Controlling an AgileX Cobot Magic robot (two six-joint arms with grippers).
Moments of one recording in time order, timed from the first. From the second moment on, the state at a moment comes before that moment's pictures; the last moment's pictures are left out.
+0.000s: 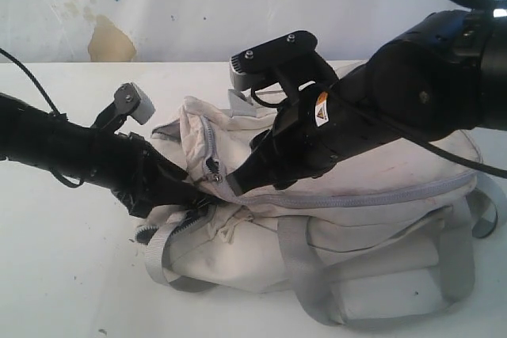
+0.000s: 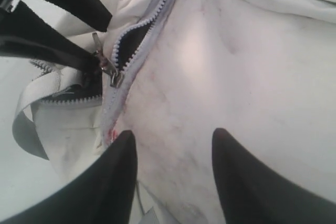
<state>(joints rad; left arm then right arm) -0.24 1.89 -0.96 -1.37 0.85 1.92 0.74 1.50 -1.03 -0.05 0.51 0.05</state>
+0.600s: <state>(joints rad) -0.29 1.89 -0.96 -1.34 0.77 1.94 0.74 1.50 -1.03 -0.05 0.50 0.05</state>
